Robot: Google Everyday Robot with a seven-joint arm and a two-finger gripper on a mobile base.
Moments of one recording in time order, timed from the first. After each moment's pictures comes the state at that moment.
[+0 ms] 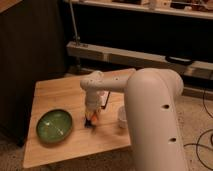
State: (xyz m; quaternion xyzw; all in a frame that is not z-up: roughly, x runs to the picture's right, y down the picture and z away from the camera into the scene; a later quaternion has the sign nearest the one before) arm -0.075 0.156 0.862 -0.37 0.18 0.46 0.78
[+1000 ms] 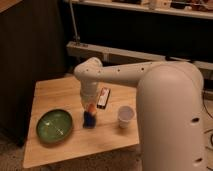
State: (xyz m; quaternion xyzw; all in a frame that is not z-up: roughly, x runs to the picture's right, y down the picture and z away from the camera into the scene) arm -0.092 0.078 0.778 -0.33 0.13 0.44 0.82
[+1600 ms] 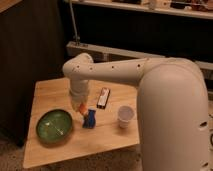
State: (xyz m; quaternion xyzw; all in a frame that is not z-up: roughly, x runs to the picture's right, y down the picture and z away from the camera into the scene) arm -0.151 0.095 0.742 -0.37 0.08 0.37 0.85
